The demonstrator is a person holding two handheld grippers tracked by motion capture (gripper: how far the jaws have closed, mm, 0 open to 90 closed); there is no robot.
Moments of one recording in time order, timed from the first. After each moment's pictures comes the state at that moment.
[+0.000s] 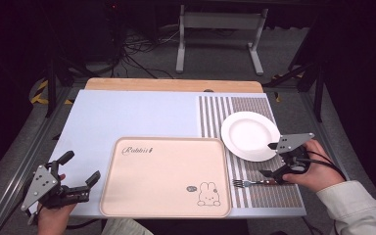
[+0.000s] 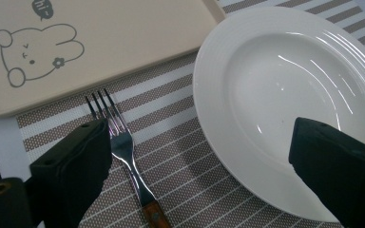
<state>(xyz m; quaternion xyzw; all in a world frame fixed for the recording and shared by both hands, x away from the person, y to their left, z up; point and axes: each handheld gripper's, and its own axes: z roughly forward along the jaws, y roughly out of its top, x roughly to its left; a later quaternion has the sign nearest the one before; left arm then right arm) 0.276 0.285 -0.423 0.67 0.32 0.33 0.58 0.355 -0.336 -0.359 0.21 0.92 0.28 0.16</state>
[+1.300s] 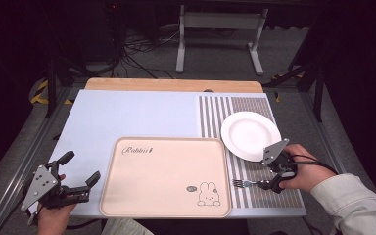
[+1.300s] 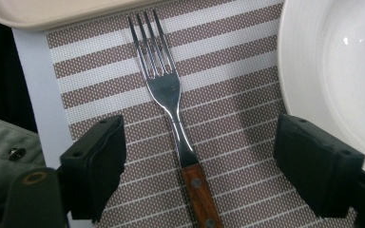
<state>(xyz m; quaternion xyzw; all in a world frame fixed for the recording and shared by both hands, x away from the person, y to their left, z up) 0.276 0.285 -0.423 0.67 0.32 0.32 0.58 0.359 -0.319 -0.389 0.14 0.97 0.18 0.06</state>
